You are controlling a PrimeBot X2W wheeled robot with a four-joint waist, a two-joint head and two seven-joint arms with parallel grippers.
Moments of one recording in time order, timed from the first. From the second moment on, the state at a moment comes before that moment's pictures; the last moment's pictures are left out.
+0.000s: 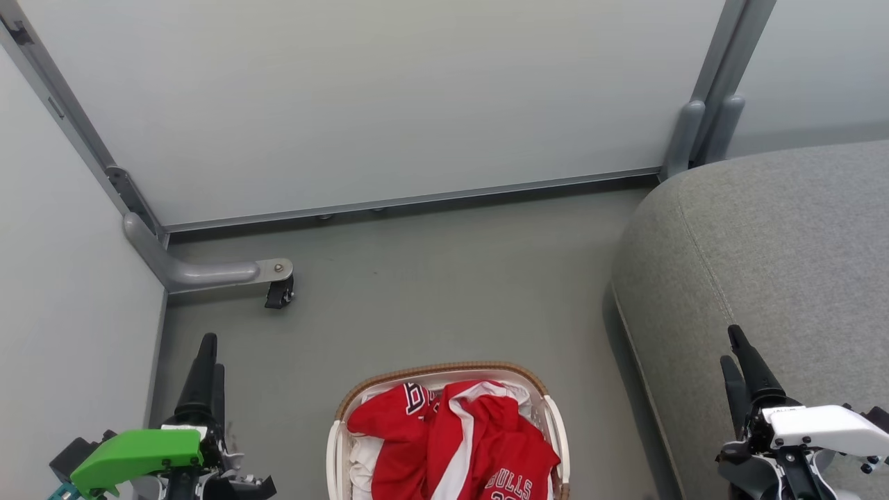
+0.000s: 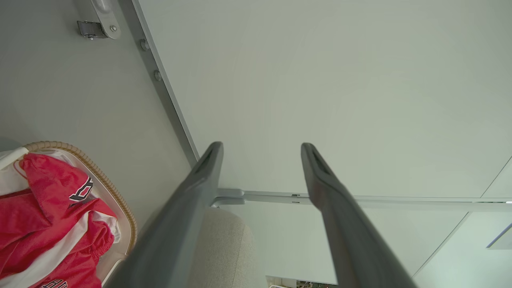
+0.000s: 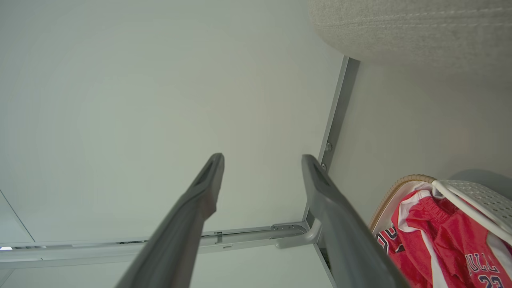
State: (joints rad) left arm -0.06 0.04 0.05 0.27 -1.56 -0.12 0.05; right arm -0.07 -0.03 -0.11 0.29 1.54 0.13 0.05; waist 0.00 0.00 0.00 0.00
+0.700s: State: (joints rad) left arm -0.06 0.04 0.00 0.18 -1.21 -0.12 -0.03; right arm -0.05 -0.04 -0.11 0.16 1.07 0.13 -0.03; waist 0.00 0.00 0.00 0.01
